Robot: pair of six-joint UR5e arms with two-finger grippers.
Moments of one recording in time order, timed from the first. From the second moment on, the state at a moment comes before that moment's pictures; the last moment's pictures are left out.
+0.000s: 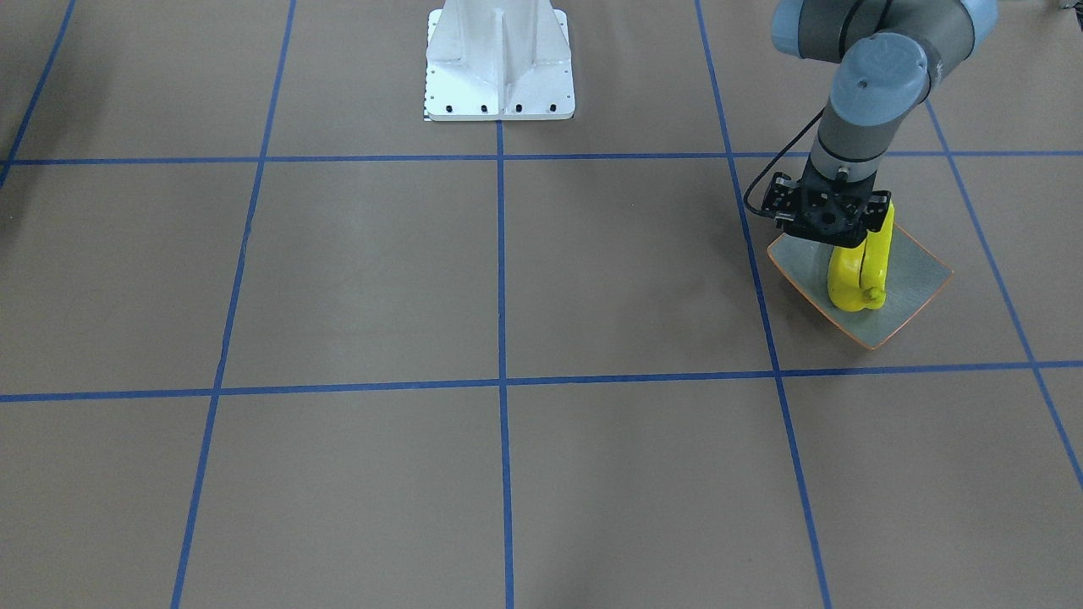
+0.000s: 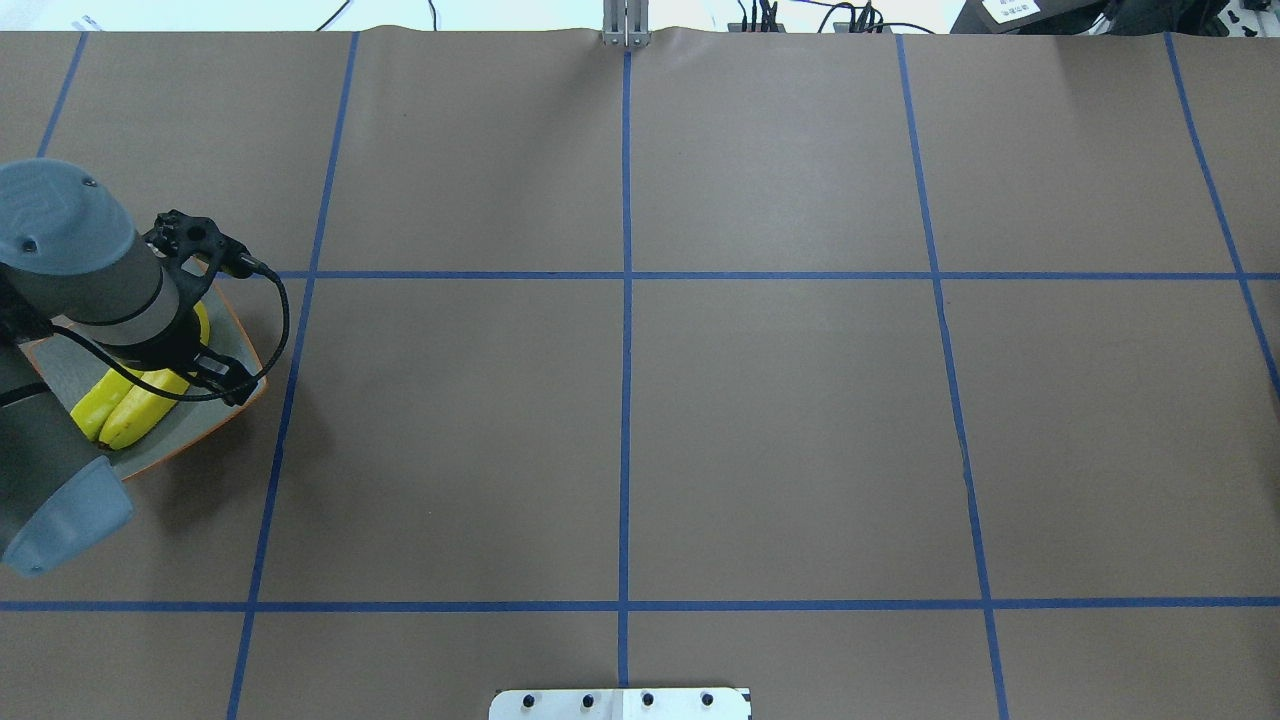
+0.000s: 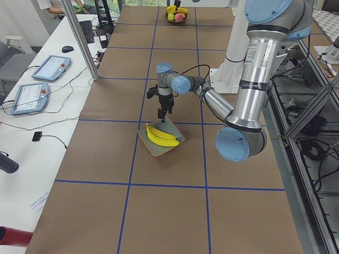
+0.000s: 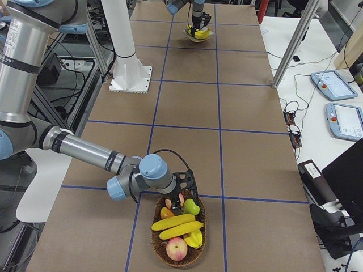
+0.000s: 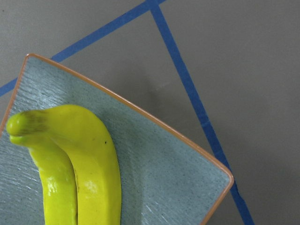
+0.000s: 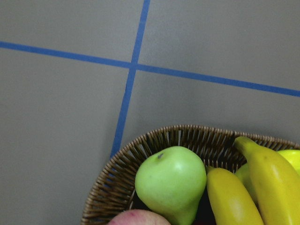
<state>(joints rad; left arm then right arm) -0.77 -1.76 -1.97 -1.39 -1.96 -0.47 1.49 -1.94 1.55 -0.74 2.23 0.17</state>
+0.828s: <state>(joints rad) -0.77 -1.76 -1.97 -1.39 -1.95 -0.48 1.52 -1.96 1.40 -0.68 2.24 0.14</state>
